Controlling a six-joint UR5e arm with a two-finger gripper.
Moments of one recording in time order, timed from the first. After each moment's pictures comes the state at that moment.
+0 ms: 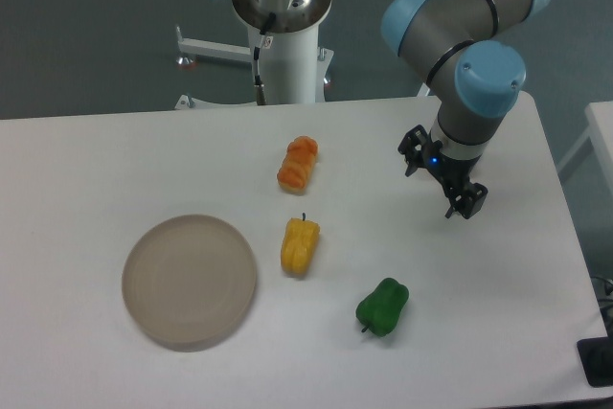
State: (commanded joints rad) arm 2.42 -2.02 -1.32 -1.38 1.55 1.49
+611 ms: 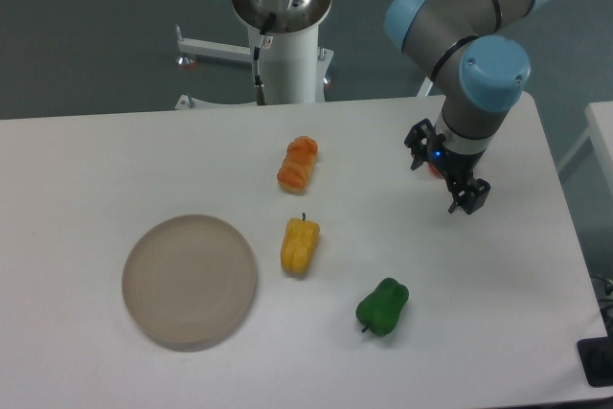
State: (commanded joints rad) arm 2.48 -1.99 -1.39 -1.37 1.56 1.73
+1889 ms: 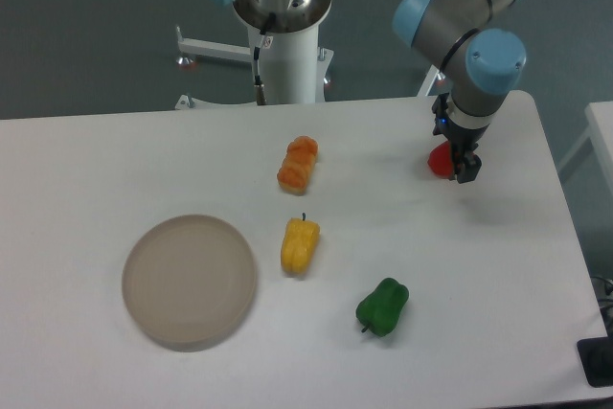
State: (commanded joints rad) arm 2.57 -1.94 -1.72 -1.06 1.65 2.09
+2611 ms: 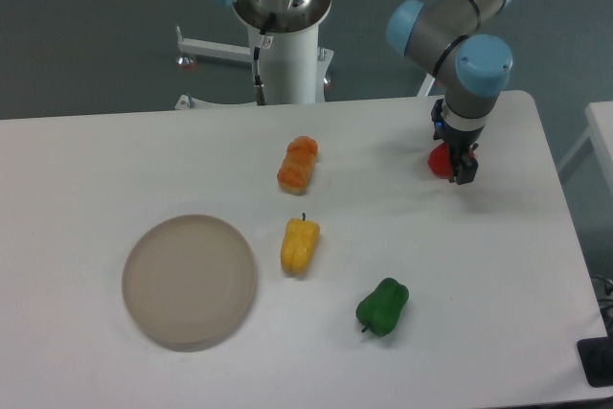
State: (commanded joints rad) arm 2.60 -1.94 -1.77 -1.00 1.65 2.14
